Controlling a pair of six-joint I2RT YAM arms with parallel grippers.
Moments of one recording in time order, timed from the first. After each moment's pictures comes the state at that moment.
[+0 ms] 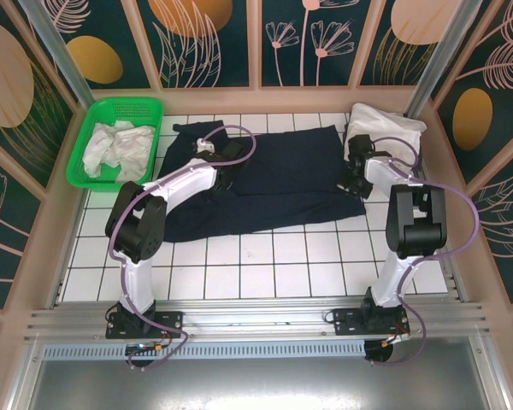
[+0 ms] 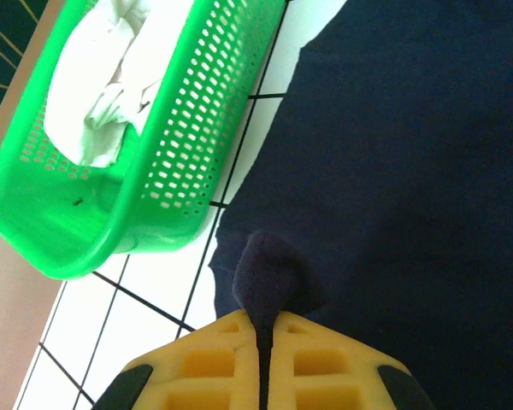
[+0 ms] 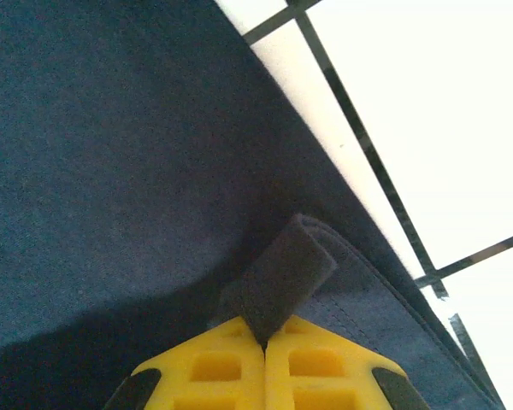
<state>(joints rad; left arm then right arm) -0.57 1.98 1.51 -0.90 -0.95 -0.62 0.09 1.83 1.25 -0.68 0.06 0.53</state>
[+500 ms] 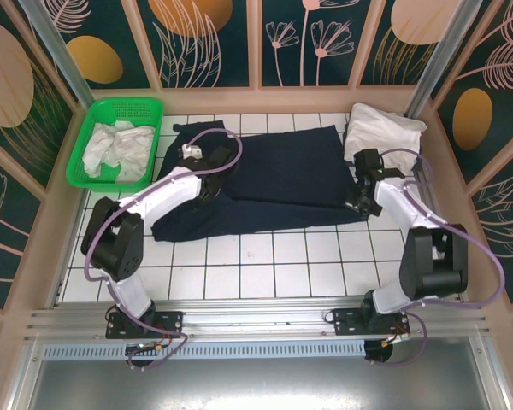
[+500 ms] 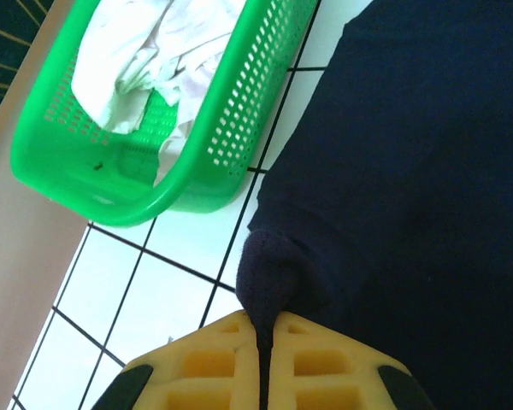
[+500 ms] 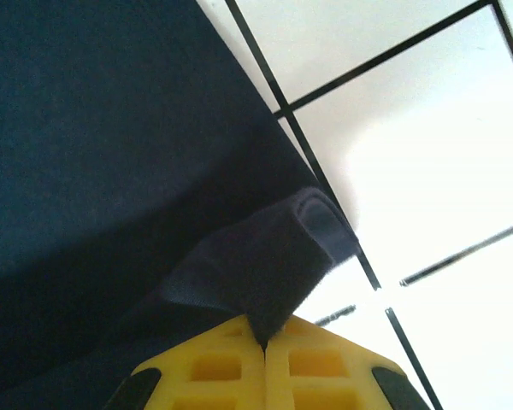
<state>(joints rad) -0.57 1.76 1.33 -0.92 -0.90 -0.69 0.12 1.46 1.02 -0.81 0.15 0.52</state>
